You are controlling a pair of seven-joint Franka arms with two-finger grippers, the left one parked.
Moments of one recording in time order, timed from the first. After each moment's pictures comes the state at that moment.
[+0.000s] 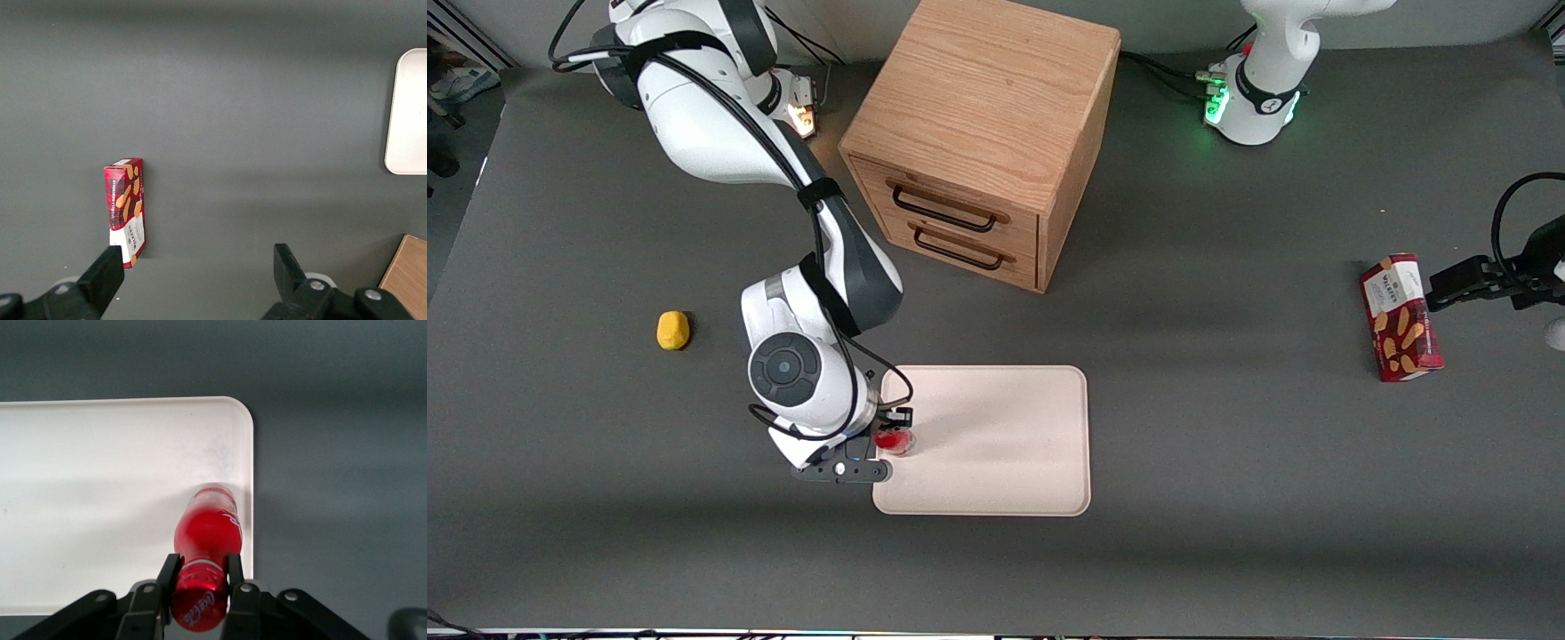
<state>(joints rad) 0.49 0.85 -0.10 -1.03 0.08 1.88 0.45</state>
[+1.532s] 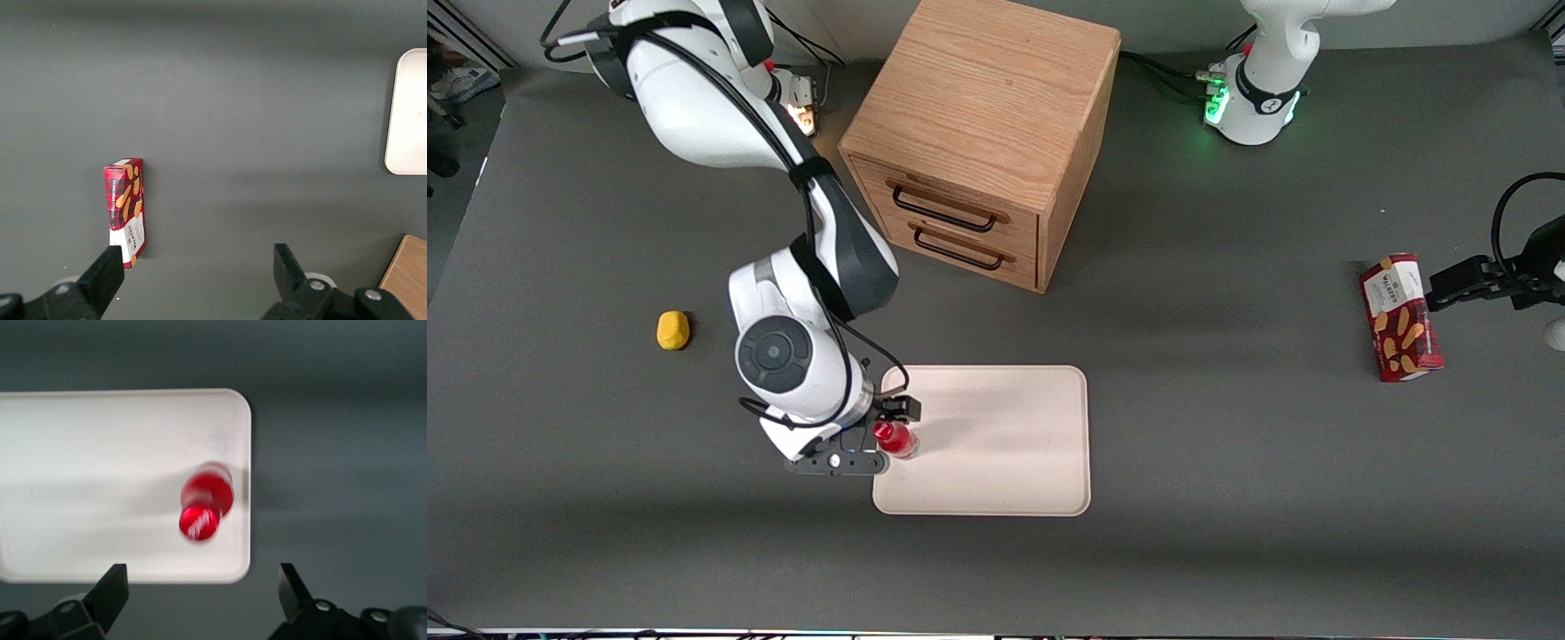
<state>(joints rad) 0.50 0.77 -0.10 -1.01 0.08 1.74 0.45</state>
